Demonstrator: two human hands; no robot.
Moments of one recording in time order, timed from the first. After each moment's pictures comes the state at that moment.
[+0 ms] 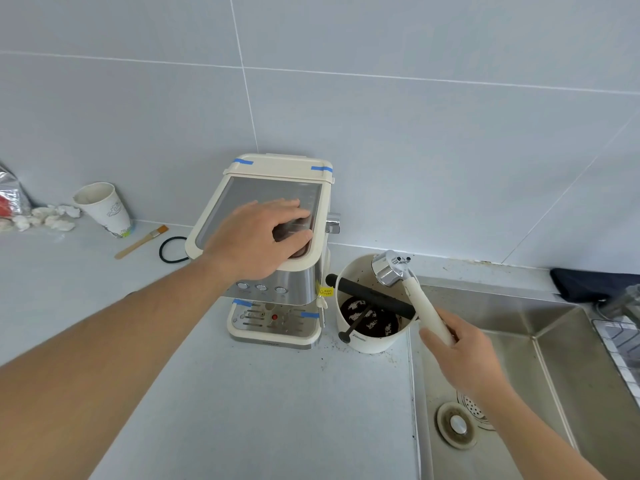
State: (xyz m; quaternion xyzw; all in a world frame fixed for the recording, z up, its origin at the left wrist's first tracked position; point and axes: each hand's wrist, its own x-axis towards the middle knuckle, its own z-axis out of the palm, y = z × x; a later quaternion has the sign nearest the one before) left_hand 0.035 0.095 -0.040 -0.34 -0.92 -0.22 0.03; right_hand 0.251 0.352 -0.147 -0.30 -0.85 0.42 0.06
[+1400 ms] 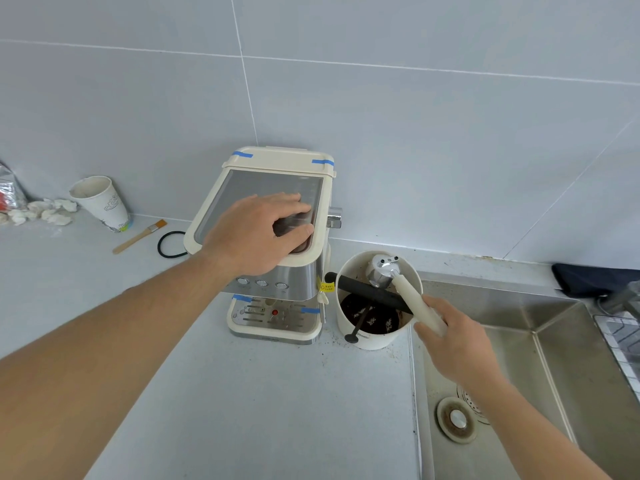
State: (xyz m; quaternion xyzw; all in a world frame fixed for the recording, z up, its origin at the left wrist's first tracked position) left_hand 0.030 0.094 -0.045 -0.35 -0.91 -0.23 0.04; right_hand 0.235 0.342 -0.143 -0.31 -0.89 0.32 0.01
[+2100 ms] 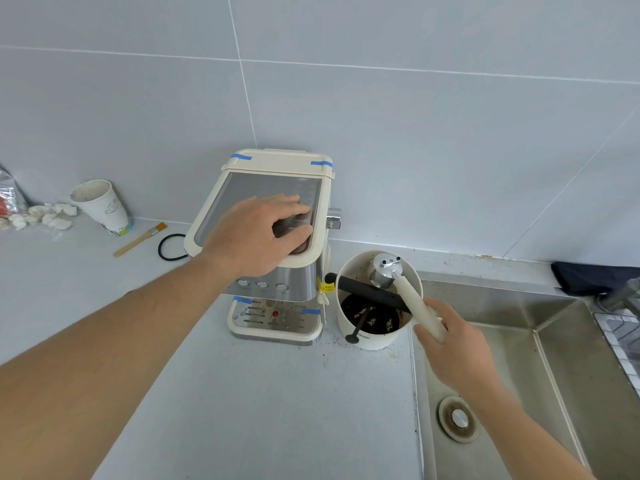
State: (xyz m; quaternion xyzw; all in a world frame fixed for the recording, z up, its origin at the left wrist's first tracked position) left_hand 0.030 0.094 -0.044 -0.34 -0.91 -0.23 0.04; right_hand 0.243 0.335 -0.145 -0.30 -0.90 0.32 0.05
